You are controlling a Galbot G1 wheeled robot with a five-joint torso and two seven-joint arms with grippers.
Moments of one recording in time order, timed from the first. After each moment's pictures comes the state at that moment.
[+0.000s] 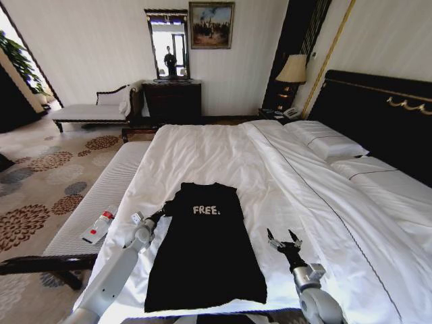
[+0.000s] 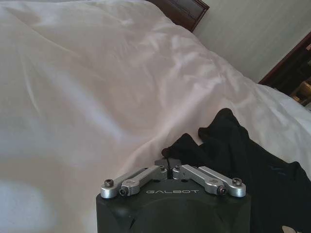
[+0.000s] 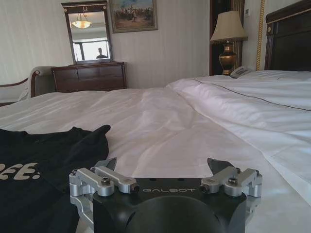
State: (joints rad) left arm 0.94 -1.09 -0.22 -1.35 -1.13 0.18 -0.14; right arm -1.66 1.26 0.66 1.87 0.41 0.11 -0.04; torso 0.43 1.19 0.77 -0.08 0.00
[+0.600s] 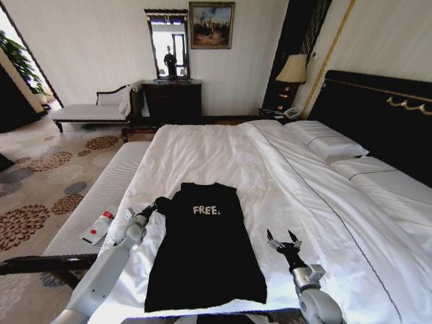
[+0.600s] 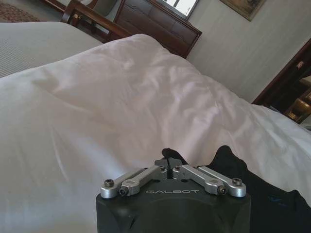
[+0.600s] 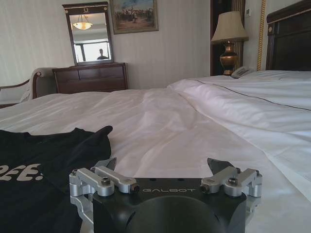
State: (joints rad) left arm 0.97 -1.01 -0.28 -1.44 -1.14 0.15 -0.13; right arm -1.66 1.27 0.66 1.87 0.41 0.11 -0.04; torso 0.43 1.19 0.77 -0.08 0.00
